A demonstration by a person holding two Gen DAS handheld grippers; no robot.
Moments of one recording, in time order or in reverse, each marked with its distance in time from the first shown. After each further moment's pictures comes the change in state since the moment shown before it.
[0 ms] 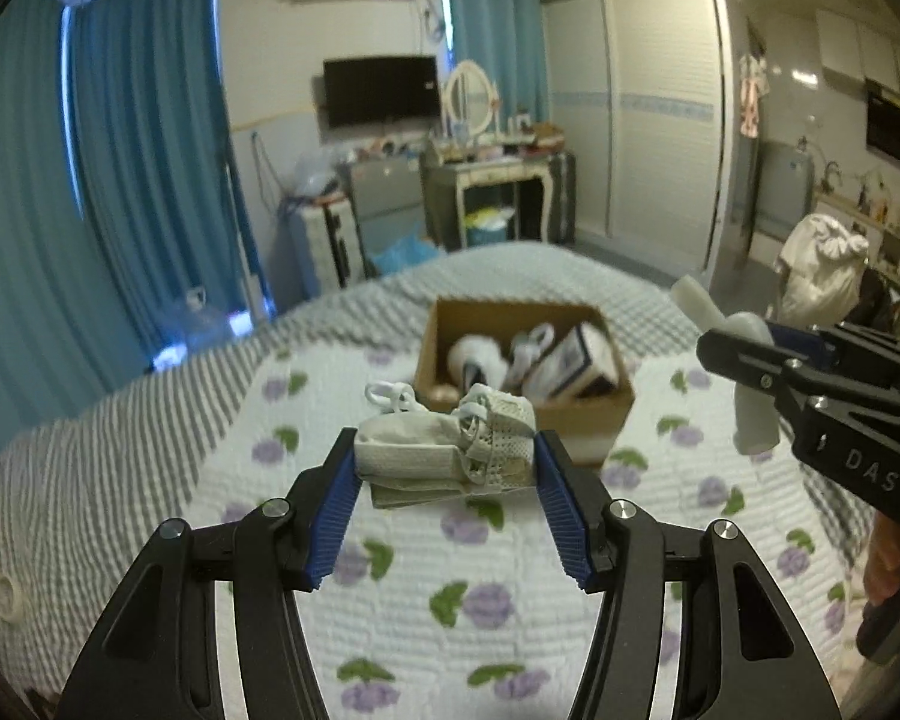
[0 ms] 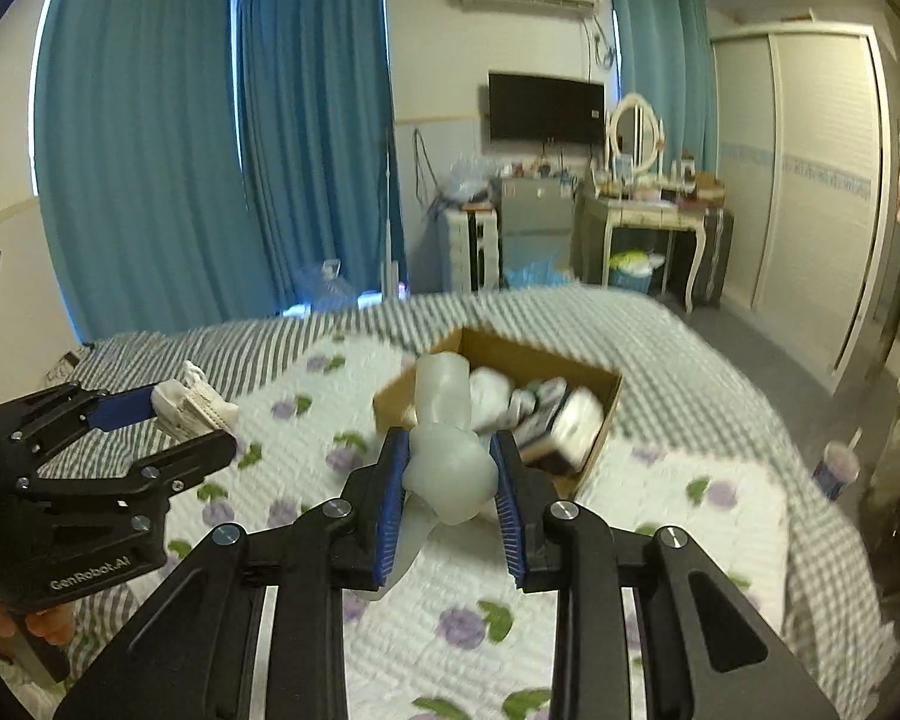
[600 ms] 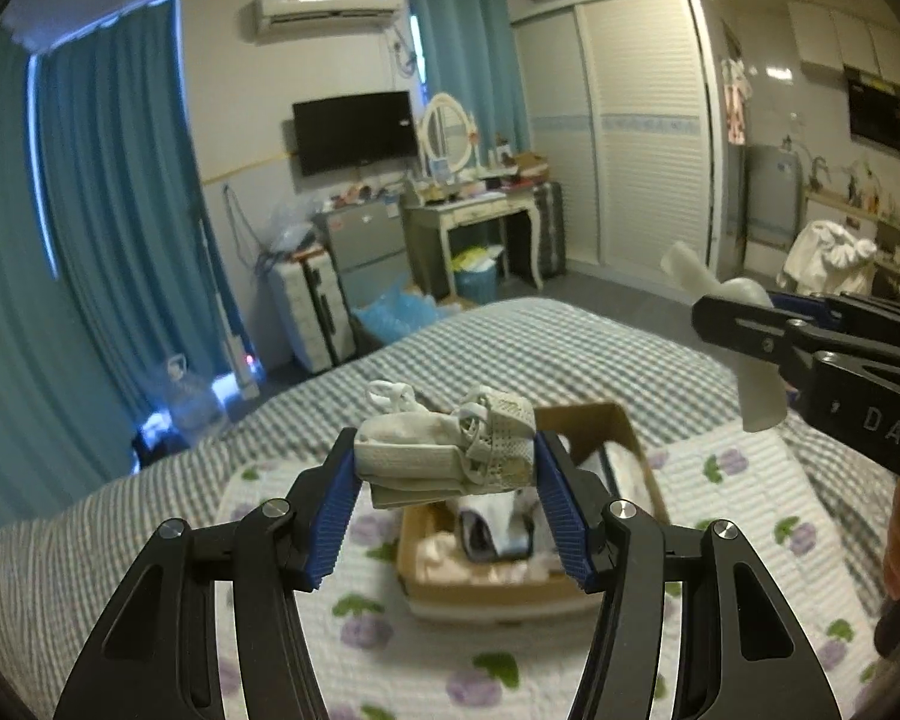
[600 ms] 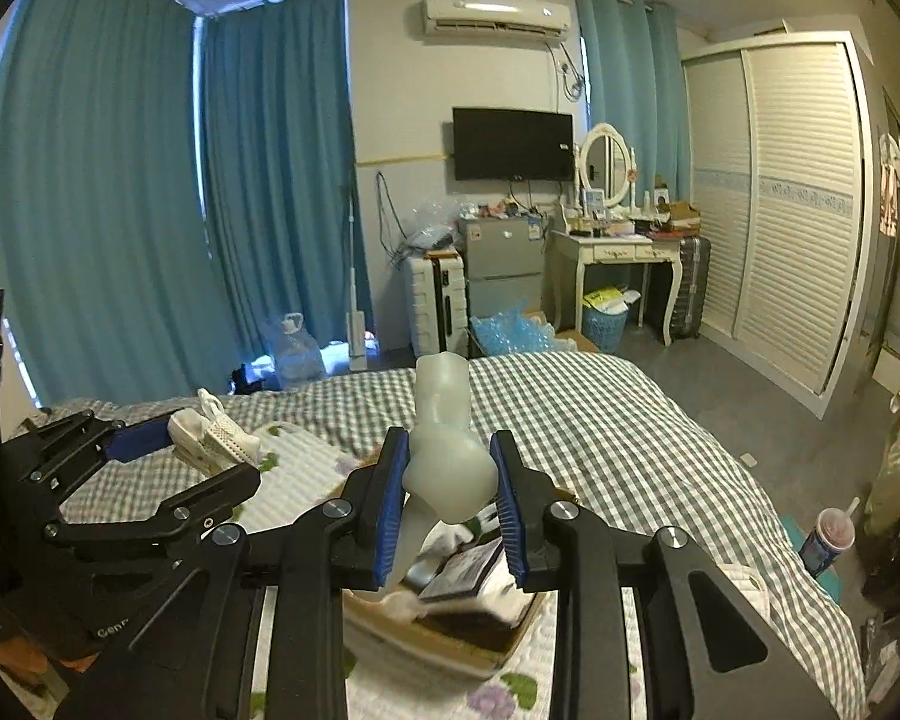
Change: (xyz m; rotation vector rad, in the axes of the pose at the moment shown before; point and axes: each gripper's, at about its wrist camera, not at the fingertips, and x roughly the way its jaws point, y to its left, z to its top) left arm 0.118 -0.016 0.085 0.092 -0.074 -0.006; right arm 0.087 -0.060 0.088 0.044 -0.063 -0.057
